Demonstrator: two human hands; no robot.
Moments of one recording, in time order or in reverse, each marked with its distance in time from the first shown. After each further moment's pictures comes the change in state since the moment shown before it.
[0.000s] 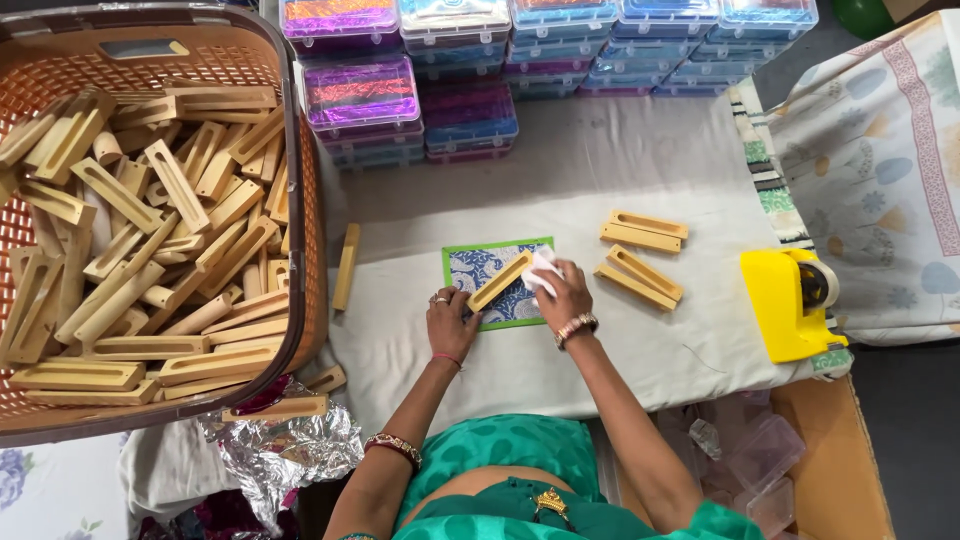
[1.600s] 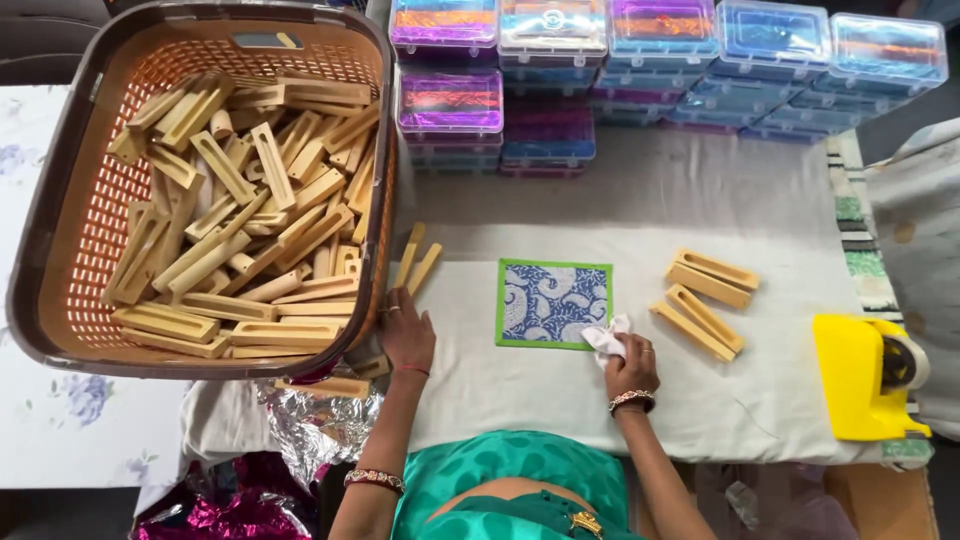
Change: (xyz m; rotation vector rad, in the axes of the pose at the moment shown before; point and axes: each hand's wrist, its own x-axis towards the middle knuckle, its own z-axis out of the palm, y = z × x) left_hand -0.007 -0.057 -0.121 0.515 0.227 -0.238; right_hand -0.074 0.039 -0.002 -0.097 0.143 0.074
